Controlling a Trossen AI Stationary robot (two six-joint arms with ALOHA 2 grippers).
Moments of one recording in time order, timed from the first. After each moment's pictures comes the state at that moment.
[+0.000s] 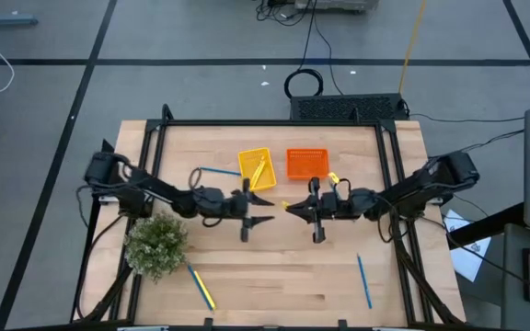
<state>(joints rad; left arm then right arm) -0.13 1.70 0.65 0.99 -0.10 0.05 0.20 1.53 0.41 1.30 0.14 0.01</state>
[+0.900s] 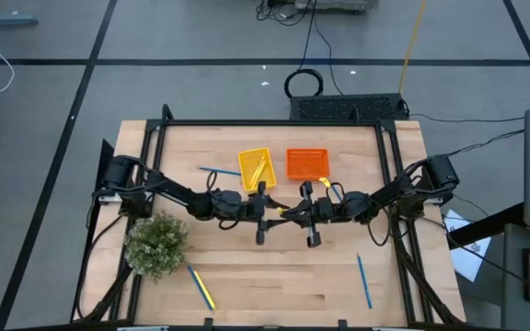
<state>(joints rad) -0.13 1.83 0.82 0.94 -0.09 0.04 0.20 1.70 0.47 1.52 0.07 -0.02</state>
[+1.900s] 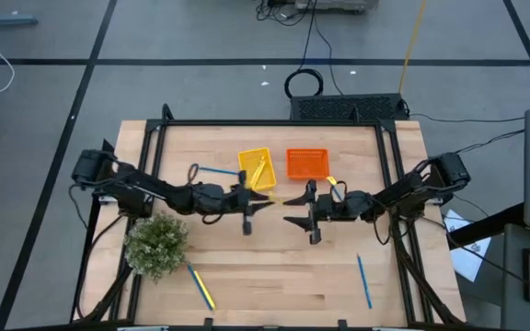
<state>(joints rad) -0.14 1.56 0.68 0.77 -0.24 0.07 0.21 1.59 0.41 1.35 0.16 0.04</state>
